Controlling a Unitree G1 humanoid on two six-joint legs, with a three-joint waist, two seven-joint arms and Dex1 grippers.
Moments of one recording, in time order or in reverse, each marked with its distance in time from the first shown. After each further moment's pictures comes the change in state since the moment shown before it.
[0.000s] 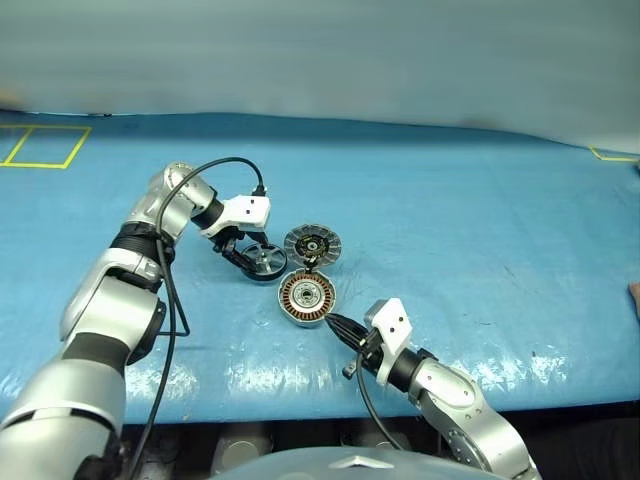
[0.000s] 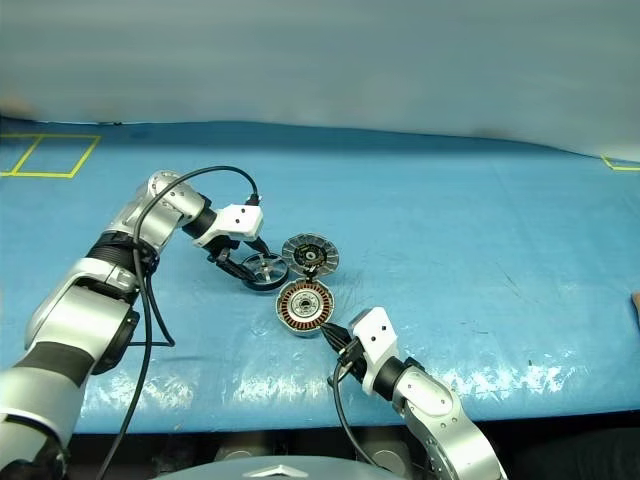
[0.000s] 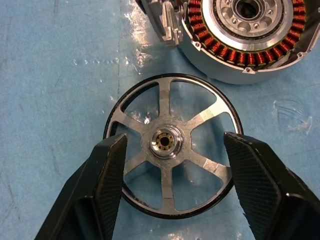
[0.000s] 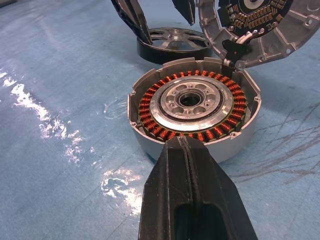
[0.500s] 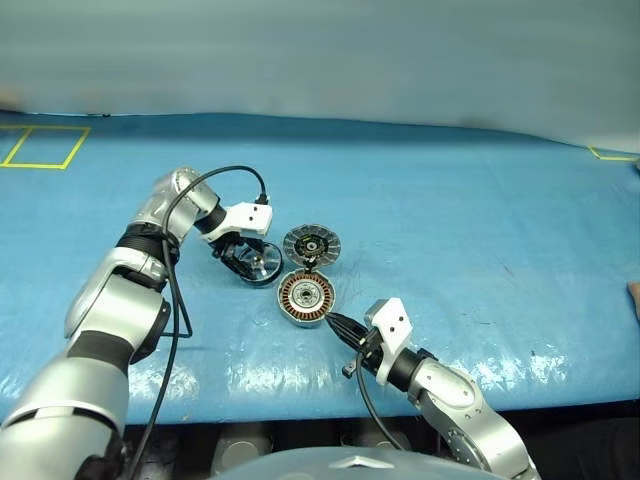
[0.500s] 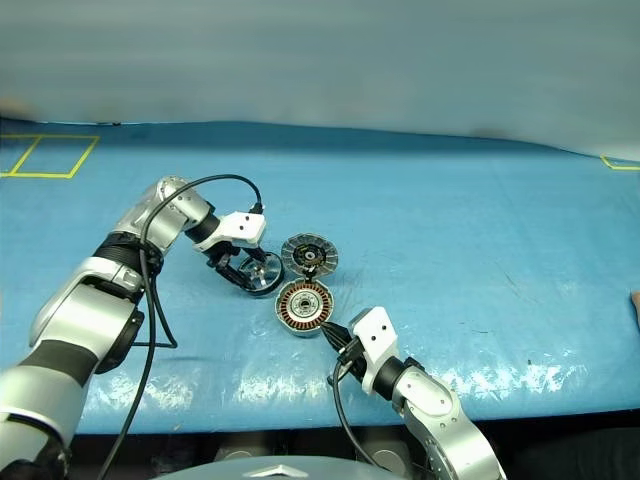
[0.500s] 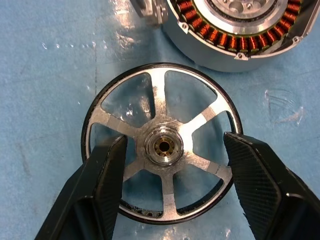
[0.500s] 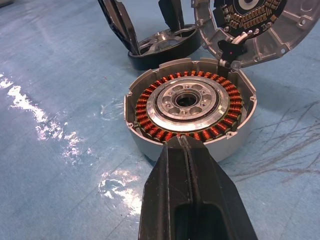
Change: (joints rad) left arm -0.008 -0.011 -0.040 0.041 0.040 0.012 -0.027; right arm 0.000 0.005 0.000 0.000 -0.001 0.000 -0.010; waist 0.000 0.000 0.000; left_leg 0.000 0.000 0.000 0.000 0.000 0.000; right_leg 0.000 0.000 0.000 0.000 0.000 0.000
